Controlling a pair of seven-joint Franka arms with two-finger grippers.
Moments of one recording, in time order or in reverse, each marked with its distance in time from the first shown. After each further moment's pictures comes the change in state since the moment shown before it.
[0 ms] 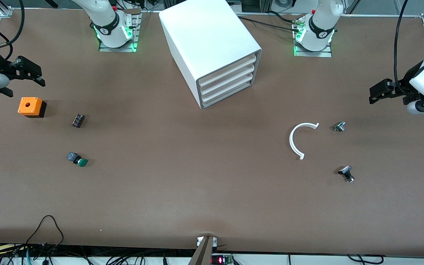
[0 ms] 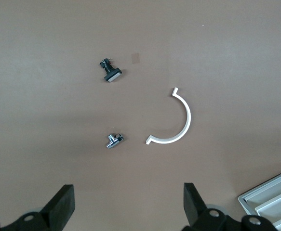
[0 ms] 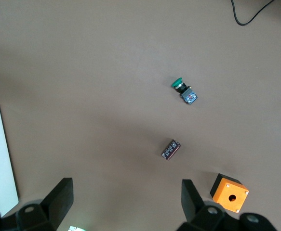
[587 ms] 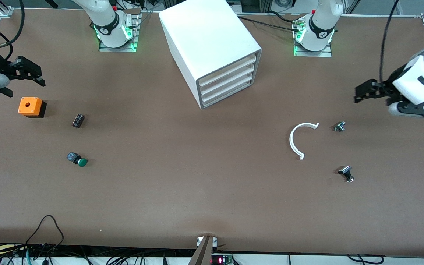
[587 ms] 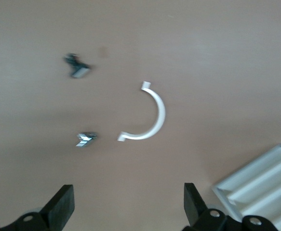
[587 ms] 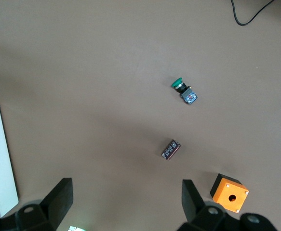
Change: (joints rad) left arm -0.009 0.027 -0.030 -0.014 -0.141 -0.002 0.000; right arm 0.000 0.000 0.000 0.000 0.000 0.000 0.000
